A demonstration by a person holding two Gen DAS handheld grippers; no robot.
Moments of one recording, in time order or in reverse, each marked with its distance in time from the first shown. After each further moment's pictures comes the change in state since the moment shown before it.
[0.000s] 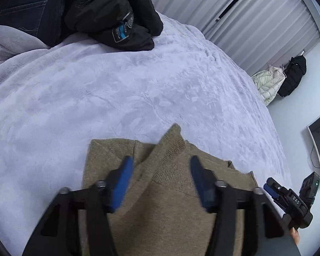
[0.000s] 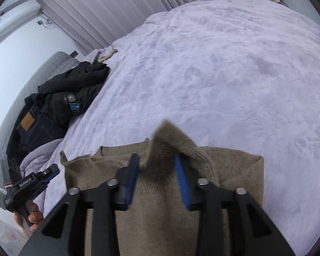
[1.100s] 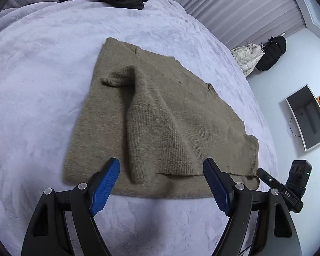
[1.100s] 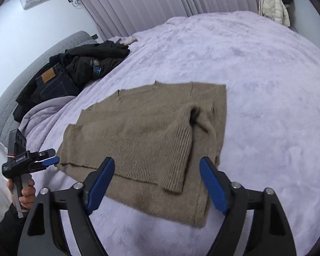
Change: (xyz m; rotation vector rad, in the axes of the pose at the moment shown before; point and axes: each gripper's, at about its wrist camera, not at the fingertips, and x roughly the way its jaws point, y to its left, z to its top) left arm -0.060 0.023 -0.148 0.031 0.188 -0.181; right arm -0.098 -0.009 -0.150 -0.191 0.057 0.069
